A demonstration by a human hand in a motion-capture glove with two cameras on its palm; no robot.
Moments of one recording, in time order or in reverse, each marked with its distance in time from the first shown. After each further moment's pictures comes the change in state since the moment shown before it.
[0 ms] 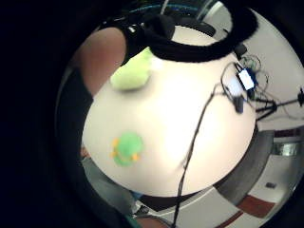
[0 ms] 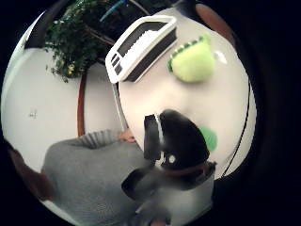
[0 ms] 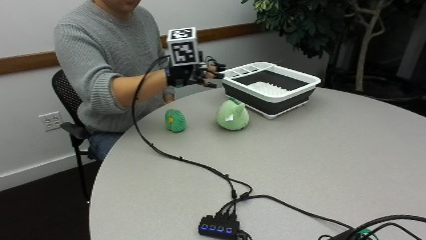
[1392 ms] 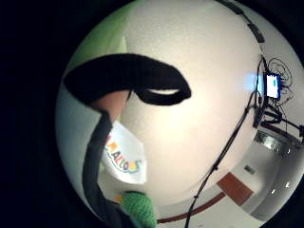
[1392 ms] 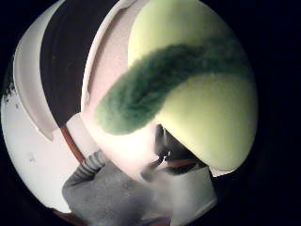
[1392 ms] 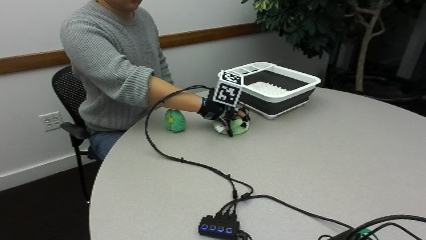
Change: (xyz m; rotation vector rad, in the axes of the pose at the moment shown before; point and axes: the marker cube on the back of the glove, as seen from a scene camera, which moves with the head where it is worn) arm 0.028 -0.073 0.157 -0.339 0.184 0.181
